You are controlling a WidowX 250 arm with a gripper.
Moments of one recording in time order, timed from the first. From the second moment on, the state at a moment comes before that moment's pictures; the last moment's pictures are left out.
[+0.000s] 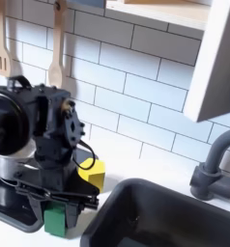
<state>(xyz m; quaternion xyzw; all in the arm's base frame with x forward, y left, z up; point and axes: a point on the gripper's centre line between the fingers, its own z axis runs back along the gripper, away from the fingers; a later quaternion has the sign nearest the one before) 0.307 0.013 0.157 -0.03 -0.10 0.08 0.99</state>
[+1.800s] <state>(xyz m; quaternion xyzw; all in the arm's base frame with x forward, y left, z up) 0.306 0.059 0.154 -0.01 -0.10 0.08 0.99</state>
